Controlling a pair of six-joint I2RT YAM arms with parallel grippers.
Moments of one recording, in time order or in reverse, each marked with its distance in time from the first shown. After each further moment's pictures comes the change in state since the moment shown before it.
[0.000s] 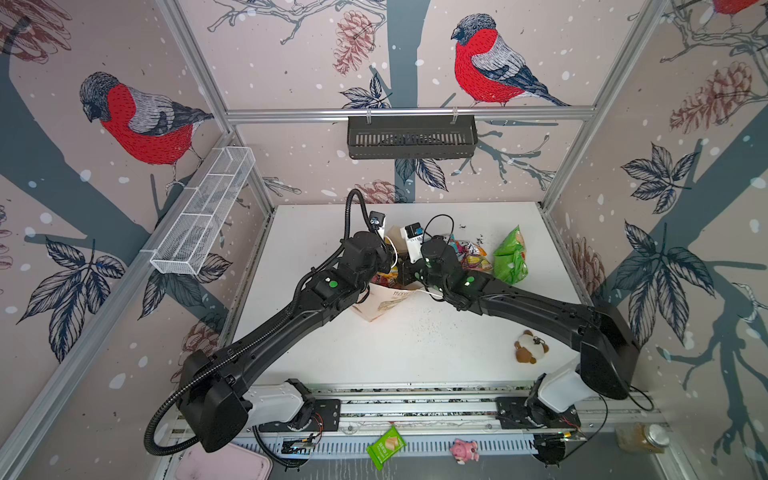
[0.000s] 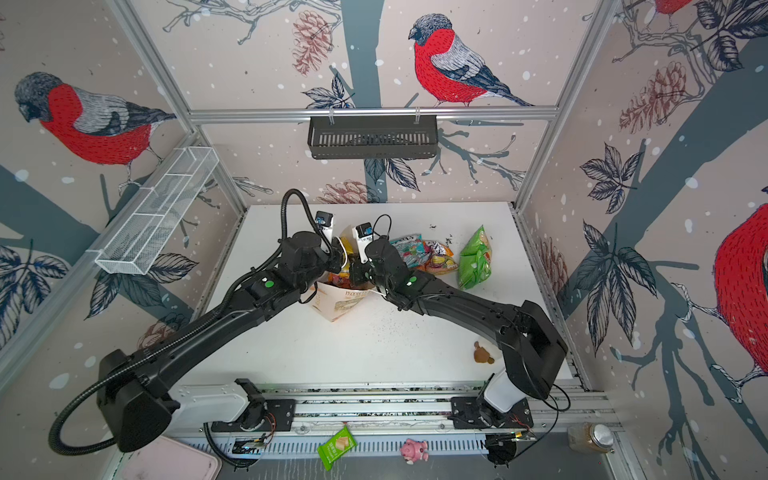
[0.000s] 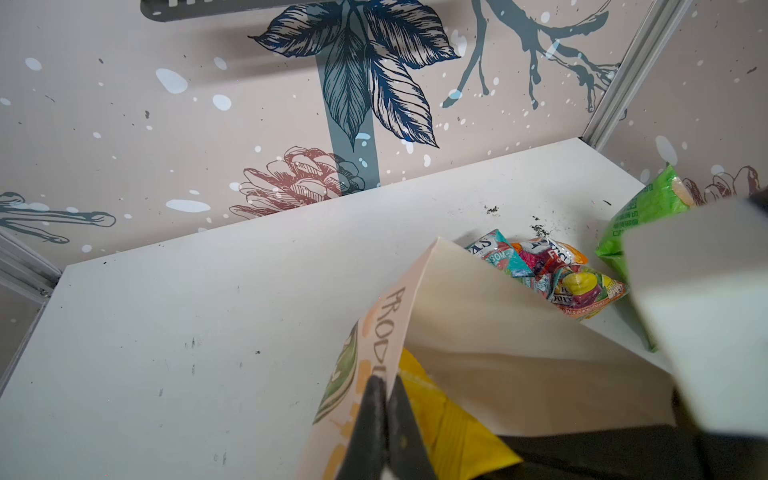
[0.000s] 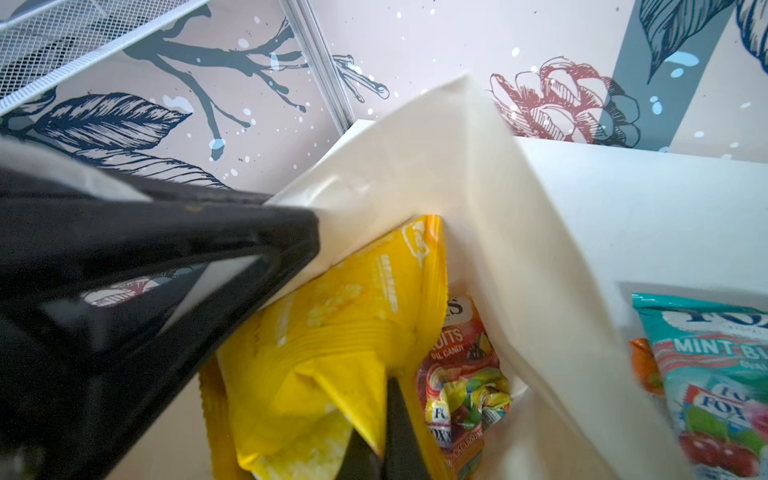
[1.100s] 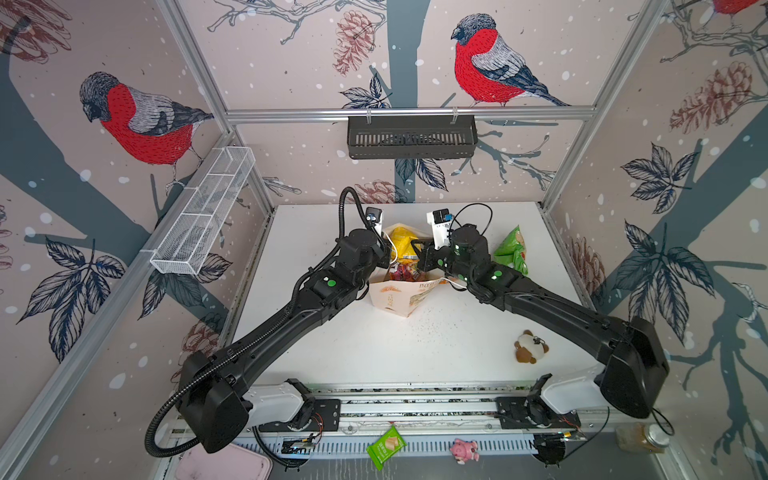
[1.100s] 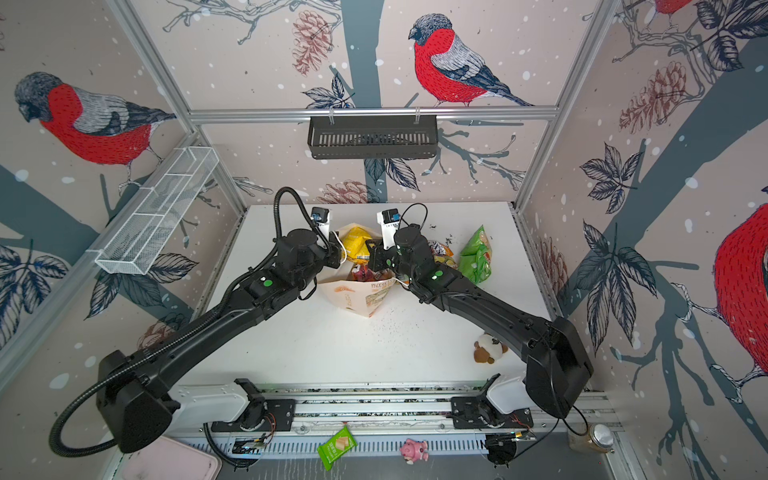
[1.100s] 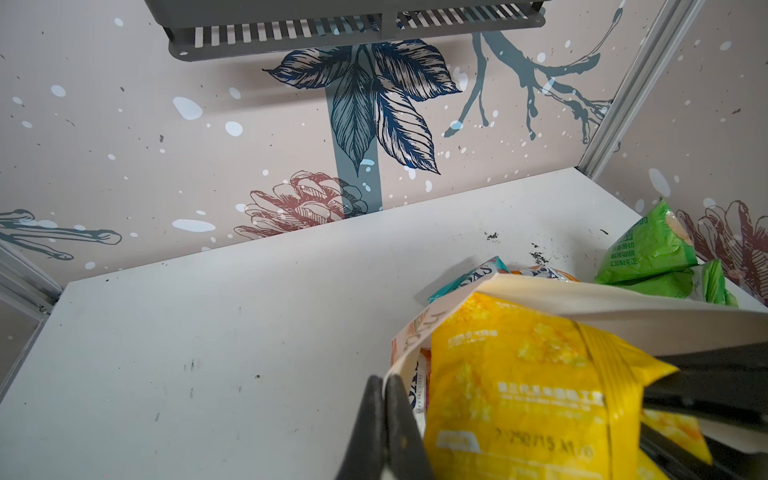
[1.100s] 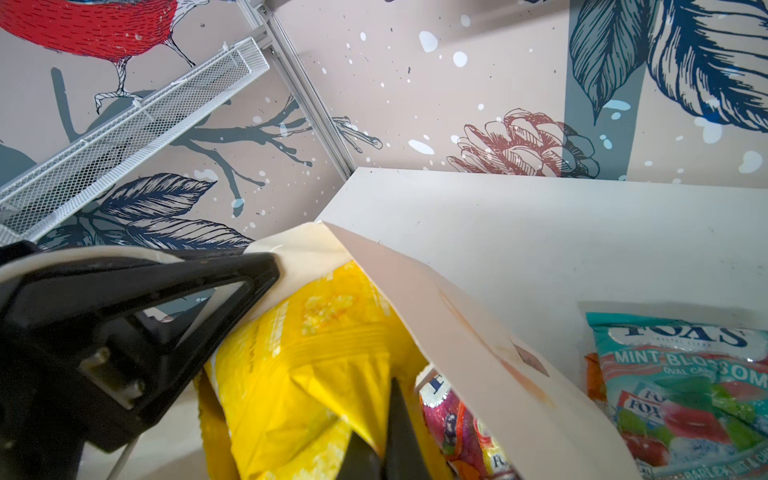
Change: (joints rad) left arm 0.025 0.003 -0.006 0.065 0.013 0.014; right arm -0.136 -0.131 -0.051 0.018 -0.125 0.054
